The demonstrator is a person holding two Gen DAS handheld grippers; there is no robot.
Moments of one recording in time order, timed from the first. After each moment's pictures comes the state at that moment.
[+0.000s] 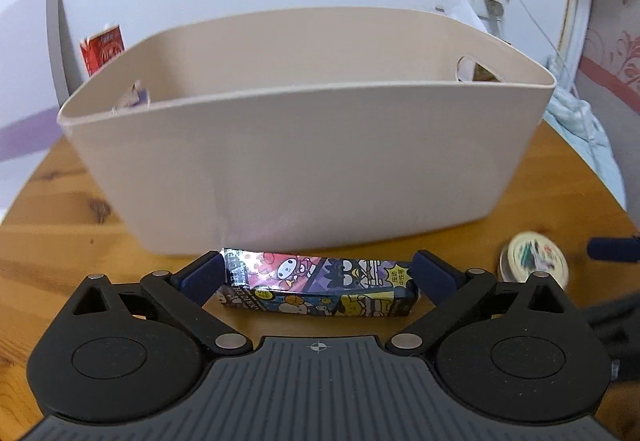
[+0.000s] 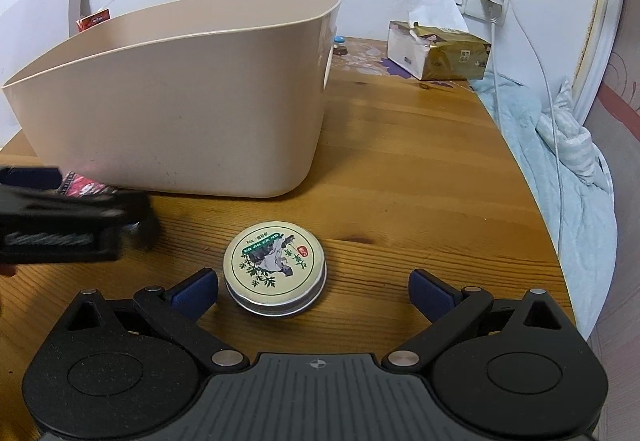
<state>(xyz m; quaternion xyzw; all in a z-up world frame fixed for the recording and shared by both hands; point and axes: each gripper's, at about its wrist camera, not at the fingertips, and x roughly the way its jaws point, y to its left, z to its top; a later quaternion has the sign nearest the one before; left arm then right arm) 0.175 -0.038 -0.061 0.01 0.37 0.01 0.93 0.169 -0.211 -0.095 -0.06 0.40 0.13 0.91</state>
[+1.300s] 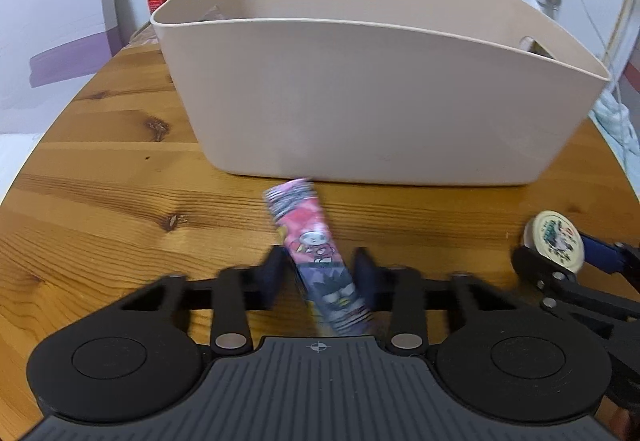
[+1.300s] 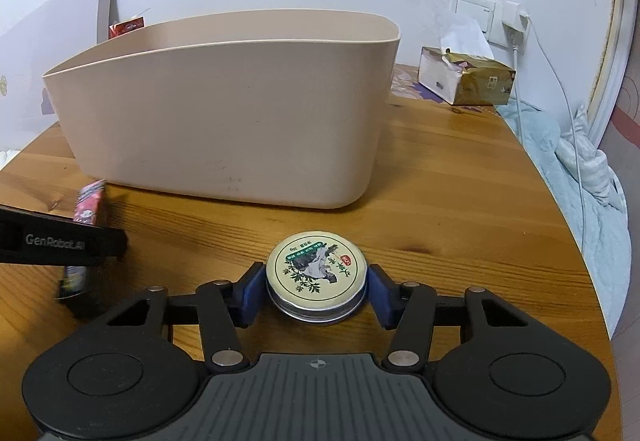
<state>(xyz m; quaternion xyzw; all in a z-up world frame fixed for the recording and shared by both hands) 0.147 -0.020 -0.067 -0.03 0.43 0.07 0.90 0.149 -0.184 -0.098 -0.06 0.36 0.15 0.92</state>
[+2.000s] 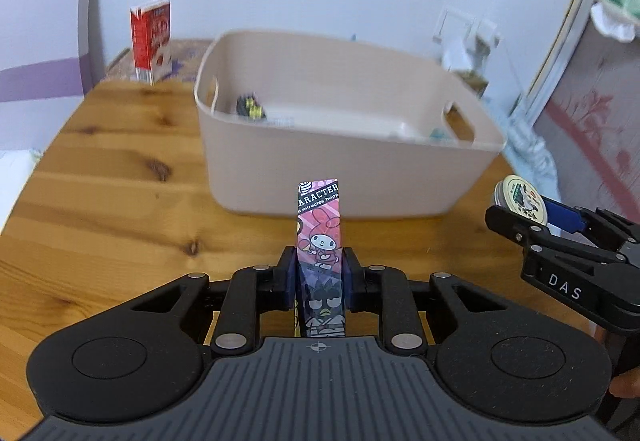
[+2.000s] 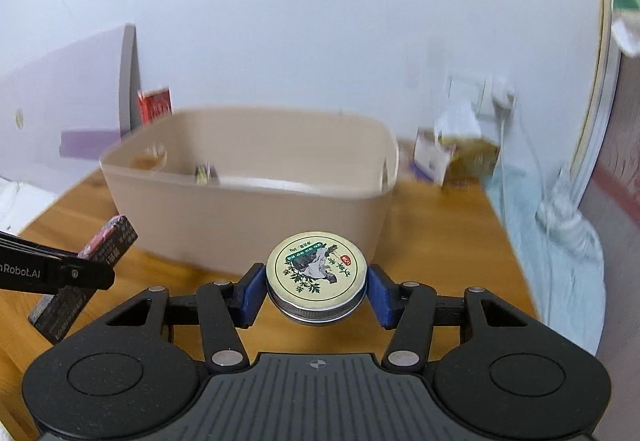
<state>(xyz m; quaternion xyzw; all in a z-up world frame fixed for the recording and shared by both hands) 0.103 0.025 0.006 -0.09 0.39 -0.03 0.92 0.104 -0.179 -0.013 -0.06 0.28 0.15 0.95</state>
